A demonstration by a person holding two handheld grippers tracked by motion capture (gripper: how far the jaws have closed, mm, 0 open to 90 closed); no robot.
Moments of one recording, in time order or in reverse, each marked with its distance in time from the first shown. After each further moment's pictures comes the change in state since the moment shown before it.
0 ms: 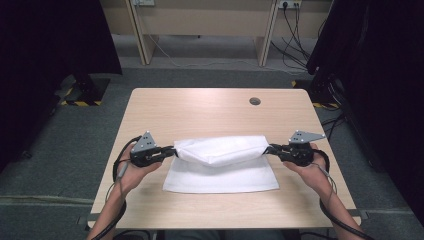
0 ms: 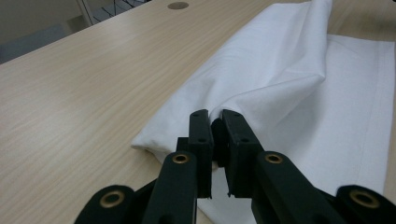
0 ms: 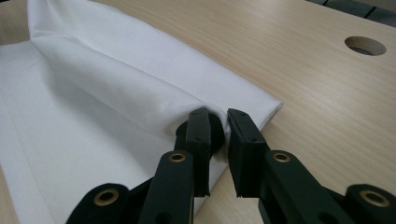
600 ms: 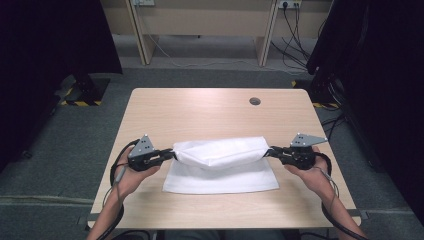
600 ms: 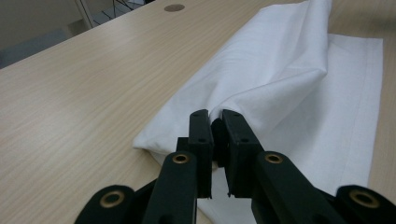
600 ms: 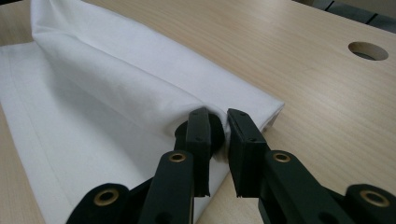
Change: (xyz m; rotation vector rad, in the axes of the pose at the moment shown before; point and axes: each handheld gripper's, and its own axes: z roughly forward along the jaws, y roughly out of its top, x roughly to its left) left arm -0.009 -0.002 -0.010 -0.004 0.001 0.018; right arm 0.009 -0.002 -0.009 -0.012 0.008 -0.018
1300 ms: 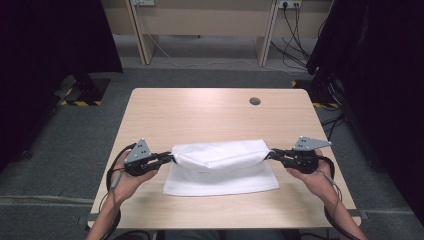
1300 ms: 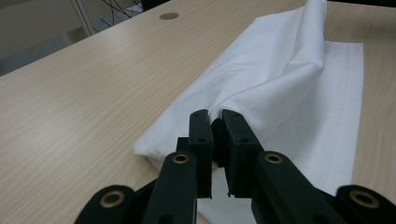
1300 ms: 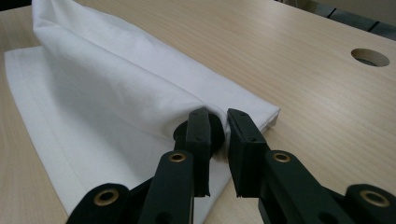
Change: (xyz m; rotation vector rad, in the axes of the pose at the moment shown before) left arm -0.010 -0.003 -0.015 -0.025 -0.017 0.003; right arm 0.009 -0.002 -0.012 -0.019 0.010 -0.017
